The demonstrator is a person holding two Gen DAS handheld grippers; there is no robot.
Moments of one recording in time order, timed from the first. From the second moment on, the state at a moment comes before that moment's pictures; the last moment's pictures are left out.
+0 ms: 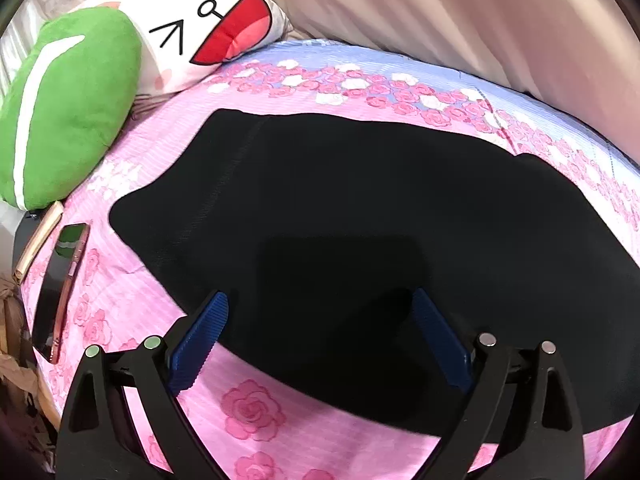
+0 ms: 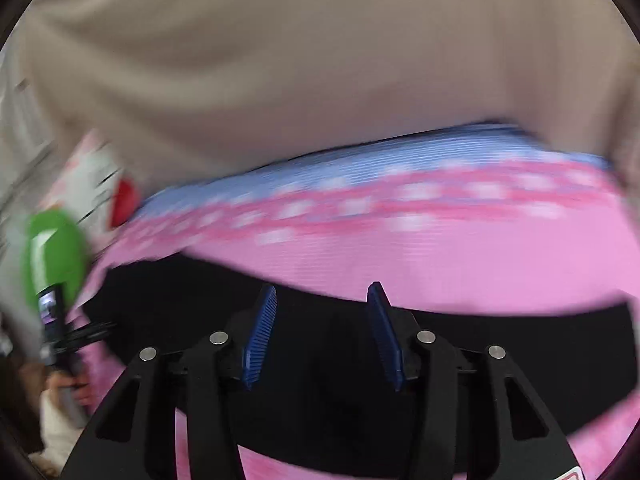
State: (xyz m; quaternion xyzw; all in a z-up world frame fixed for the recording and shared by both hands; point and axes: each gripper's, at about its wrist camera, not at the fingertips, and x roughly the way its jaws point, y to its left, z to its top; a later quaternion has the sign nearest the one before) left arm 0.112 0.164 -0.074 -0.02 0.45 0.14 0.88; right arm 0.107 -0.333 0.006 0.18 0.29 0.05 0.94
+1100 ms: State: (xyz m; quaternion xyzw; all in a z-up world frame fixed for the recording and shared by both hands) left arm 0.091 0.183 -0.069 -0.01 0.41 0.14 0.90; right arm 0.344 -0.094 -0.033 0.04 0.37 0.13 0.92
